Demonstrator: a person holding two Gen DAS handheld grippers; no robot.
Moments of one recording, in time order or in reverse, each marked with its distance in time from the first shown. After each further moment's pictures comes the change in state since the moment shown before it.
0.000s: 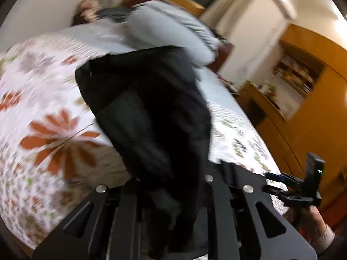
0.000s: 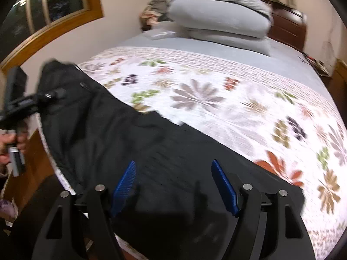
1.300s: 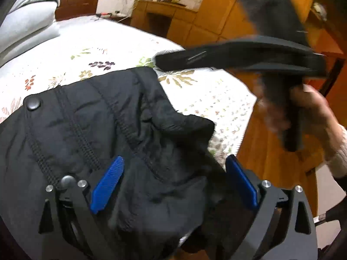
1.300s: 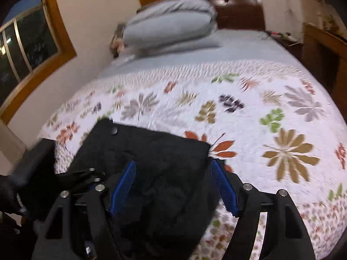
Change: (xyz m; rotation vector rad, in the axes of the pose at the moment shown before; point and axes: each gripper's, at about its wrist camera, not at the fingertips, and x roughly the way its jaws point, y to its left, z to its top) left arm 0.227 -0.303 -0.149 0.604 0.456 -0.385; right arm -0.071 -0.174 -0.066 0.220 -0.096 0.028
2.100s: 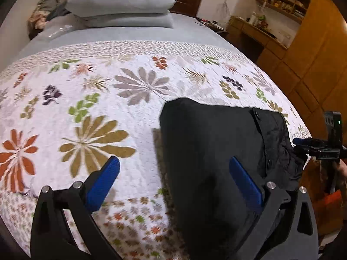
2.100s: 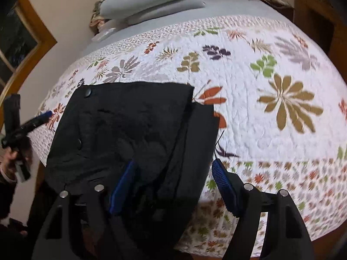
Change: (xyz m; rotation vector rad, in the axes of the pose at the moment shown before) left arm -0.123 0.184 -0.030 -0.387 -0.055 0.417; right arm 0.019 -0.029 -0.046 0.149 0.212 -0.034
